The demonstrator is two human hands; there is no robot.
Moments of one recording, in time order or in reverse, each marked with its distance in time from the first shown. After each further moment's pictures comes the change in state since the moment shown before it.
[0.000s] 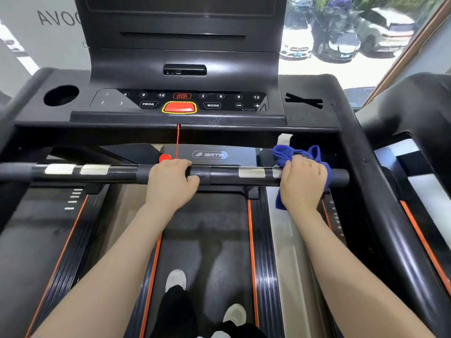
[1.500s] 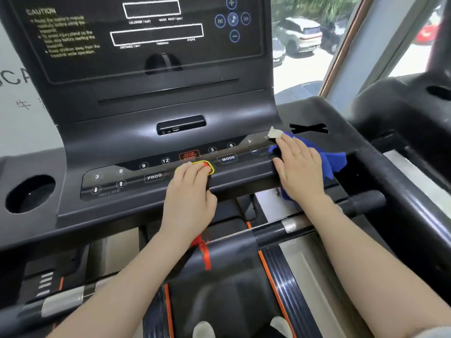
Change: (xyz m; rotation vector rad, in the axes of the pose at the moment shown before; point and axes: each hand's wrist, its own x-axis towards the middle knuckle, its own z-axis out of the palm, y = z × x) left_hand 0.122 -0.042 -0.024 -0.088 0.067 0.508; right_hand 0.091 -0.071 0.018 -0.068 0.024 -0.092
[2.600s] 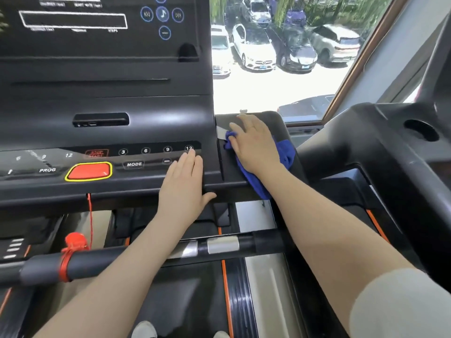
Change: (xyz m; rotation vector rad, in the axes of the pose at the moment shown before) left_hand 0.085 0.162 0.088 0.311 -0.146 -0.182; right_hand 0.109 0.114 0.006 0.023 -0.146 -0.369
